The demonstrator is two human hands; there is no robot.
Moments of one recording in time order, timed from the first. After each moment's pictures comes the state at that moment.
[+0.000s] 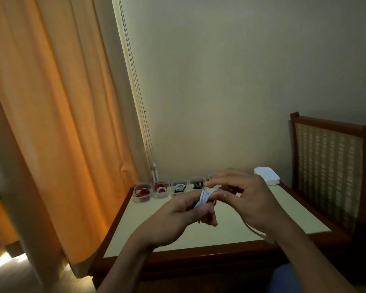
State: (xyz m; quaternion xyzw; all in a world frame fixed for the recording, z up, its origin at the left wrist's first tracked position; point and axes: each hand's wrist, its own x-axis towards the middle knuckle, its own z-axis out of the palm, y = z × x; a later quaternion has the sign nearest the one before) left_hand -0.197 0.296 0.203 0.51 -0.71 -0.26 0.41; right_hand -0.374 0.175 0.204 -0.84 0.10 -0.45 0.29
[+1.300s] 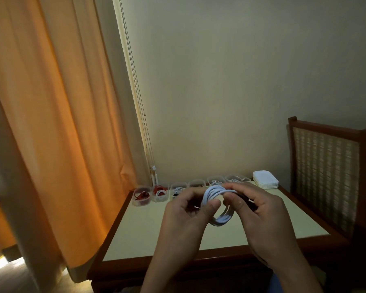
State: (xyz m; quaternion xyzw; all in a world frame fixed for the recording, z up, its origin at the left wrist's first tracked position) left_hand -0.254 0.314 0.203 0.56 -0.55 -0.14 0.60; right_hand -0.386 0.225 0.193 -0.75 0.18 -0.57 0.27
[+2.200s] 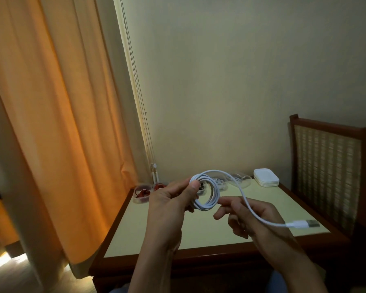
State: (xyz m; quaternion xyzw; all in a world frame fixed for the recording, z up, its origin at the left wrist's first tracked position) left_hand -0.234 0.303 0.208 0.52 -0.42 -0.22 0.71; right_hand -0.394 0.208 0.169 -0.68 0.12 -0.42 0.59
